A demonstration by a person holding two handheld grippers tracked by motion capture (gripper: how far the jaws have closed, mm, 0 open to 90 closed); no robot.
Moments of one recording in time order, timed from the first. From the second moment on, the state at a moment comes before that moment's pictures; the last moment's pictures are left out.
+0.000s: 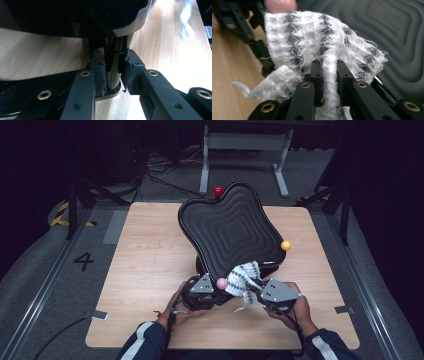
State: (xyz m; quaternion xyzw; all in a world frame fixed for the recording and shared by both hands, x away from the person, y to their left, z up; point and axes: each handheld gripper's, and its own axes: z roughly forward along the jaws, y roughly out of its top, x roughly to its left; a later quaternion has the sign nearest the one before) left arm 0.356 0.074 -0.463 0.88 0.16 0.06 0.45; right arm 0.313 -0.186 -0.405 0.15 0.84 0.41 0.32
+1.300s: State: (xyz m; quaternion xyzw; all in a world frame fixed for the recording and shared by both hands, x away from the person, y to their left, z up) left arm 0.358 0.073 -0.463 0.87 0.16 0.04 0.46; right arm 0.358 -0.253 -0.408 0.27 0.80 0.37 0.38
